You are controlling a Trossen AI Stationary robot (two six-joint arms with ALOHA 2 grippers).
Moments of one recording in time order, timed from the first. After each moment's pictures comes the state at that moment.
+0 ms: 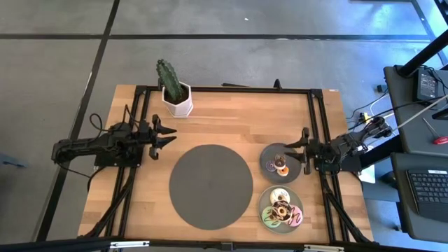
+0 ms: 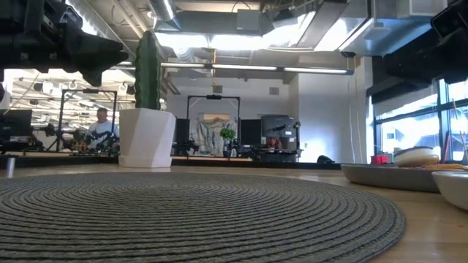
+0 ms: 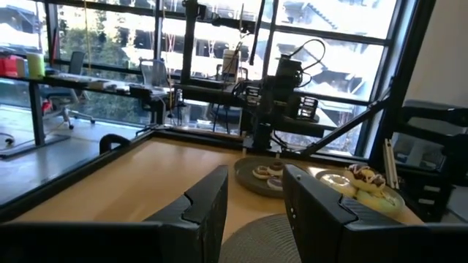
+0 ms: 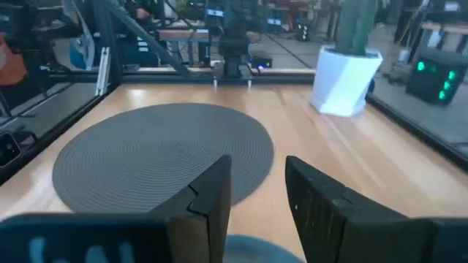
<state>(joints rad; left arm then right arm) 0.16 0.00 0.01 0.11 0.01 -0.15 0.47 0.00 0.09 -0.23 0.53 0.06</state>
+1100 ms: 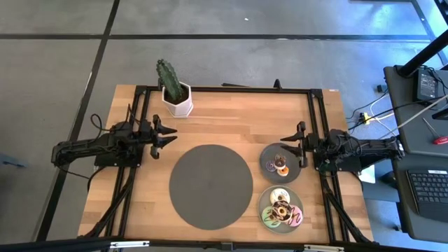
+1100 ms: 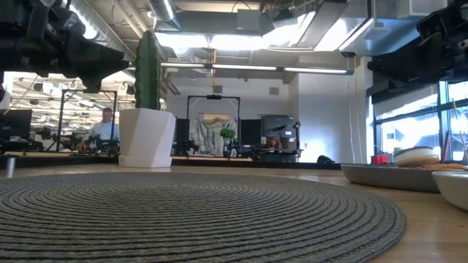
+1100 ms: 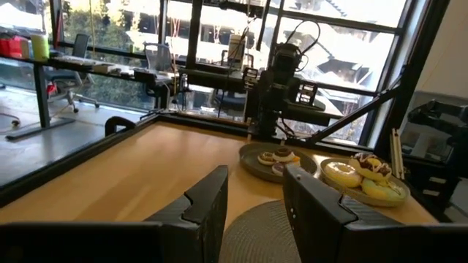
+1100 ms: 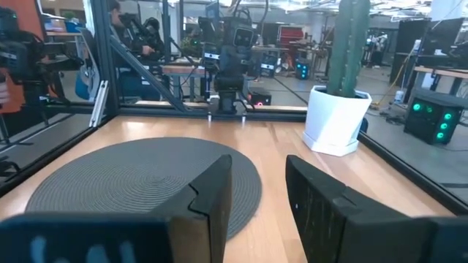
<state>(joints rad) 0.20 0.00 0.01 0.05 0.04 -0.17 0.04 0.00 0.01 0.03 0.07 -0.06</state>
